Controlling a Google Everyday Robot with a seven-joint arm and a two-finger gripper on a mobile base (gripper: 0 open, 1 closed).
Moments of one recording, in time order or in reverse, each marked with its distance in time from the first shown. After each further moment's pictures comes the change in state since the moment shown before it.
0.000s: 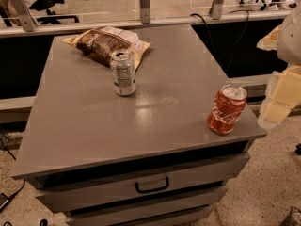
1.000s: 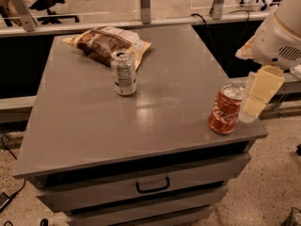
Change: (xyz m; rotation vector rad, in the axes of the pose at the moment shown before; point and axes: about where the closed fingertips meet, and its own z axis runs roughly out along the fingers) arm -0.013 -0.021 0.048 -0.120 -0.046 -0.011
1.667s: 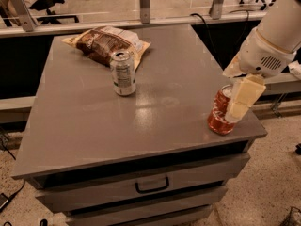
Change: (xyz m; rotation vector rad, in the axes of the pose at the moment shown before) arm -0.002 -0.008 0.042 -0.098 -0.022 0.009
